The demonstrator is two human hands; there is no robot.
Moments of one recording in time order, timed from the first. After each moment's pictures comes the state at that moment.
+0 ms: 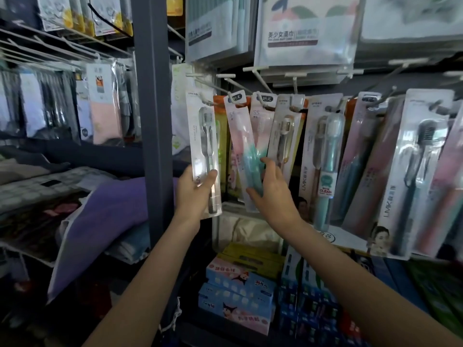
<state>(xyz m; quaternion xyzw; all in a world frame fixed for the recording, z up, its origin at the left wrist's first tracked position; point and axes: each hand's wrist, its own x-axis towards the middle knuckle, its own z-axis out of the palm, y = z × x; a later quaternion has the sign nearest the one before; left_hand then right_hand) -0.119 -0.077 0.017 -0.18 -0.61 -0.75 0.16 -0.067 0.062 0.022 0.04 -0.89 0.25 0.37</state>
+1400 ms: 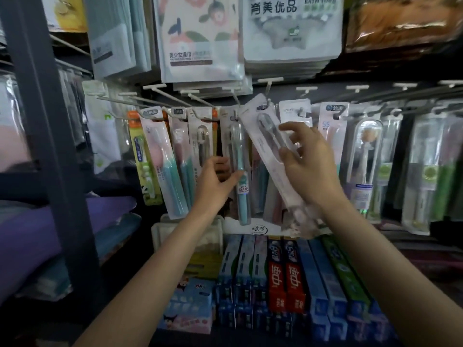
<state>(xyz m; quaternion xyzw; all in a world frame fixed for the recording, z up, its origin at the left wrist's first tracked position) -0.056 0.054 0.048 -0.36 -0.66 -0.65 0.10 0.073 0.160 0.092 -0.06 -0.81 0.23 0.54</state>
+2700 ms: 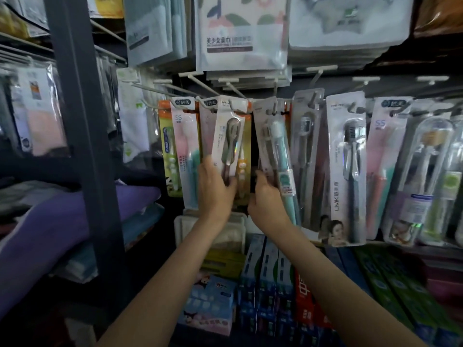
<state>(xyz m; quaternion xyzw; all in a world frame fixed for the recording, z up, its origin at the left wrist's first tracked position) -0.102 0.037 0.020 -0.25 -0.74 -0.52 0.34 -0.033 0.114 0.023 -0.08 -0.91 0.24 0.34</state>
